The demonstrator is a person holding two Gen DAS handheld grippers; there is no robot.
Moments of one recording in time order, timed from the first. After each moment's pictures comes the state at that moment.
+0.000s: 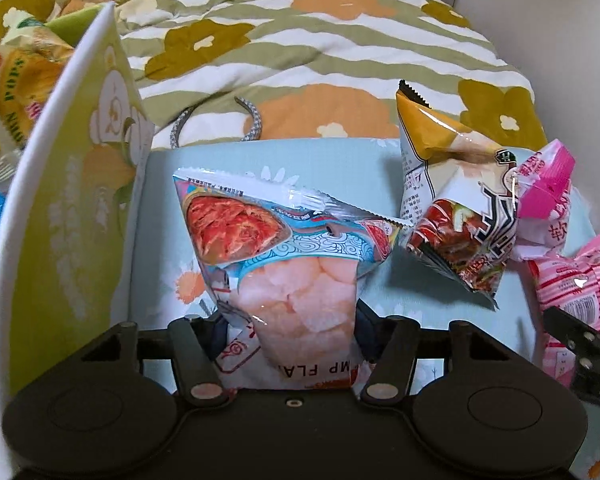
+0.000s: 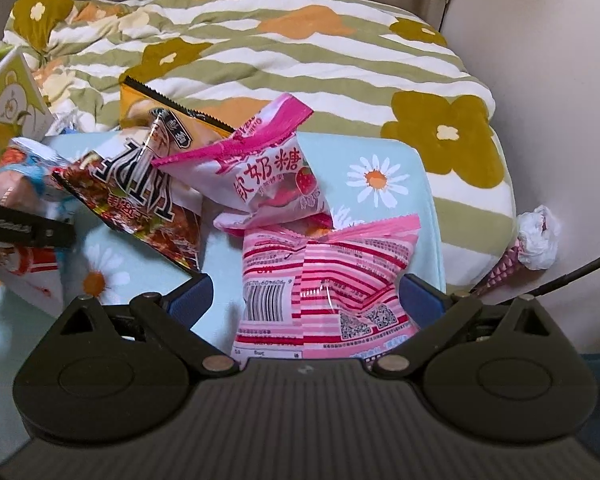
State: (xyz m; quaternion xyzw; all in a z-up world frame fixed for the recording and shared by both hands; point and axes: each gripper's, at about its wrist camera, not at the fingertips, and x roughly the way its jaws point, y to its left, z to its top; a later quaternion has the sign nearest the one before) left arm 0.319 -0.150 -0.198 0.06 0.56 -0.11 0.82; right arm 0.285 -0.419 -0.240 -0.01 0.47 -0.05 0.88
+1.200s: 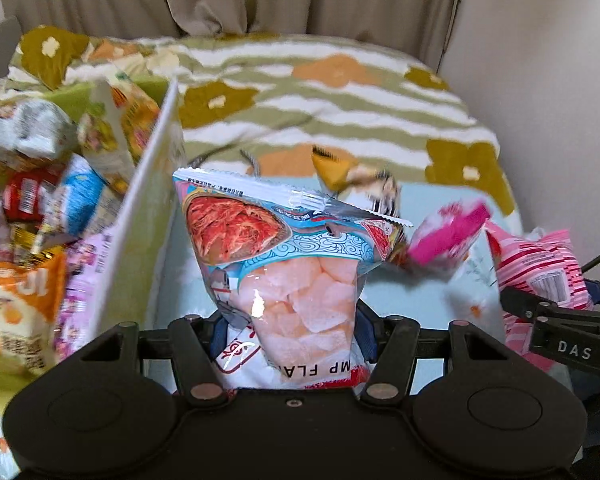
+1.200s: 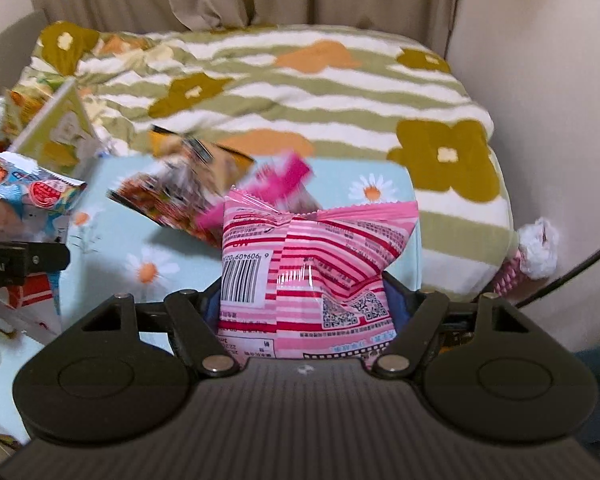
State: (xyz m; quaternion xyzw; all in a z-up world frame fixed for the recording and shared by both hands) left arm 0.216 -0.143 -0.115 0.02 0.47 -0.10 0.88; right arm 0.221 -0.419 -0.178 0.01 0.41 -0.01 0.91
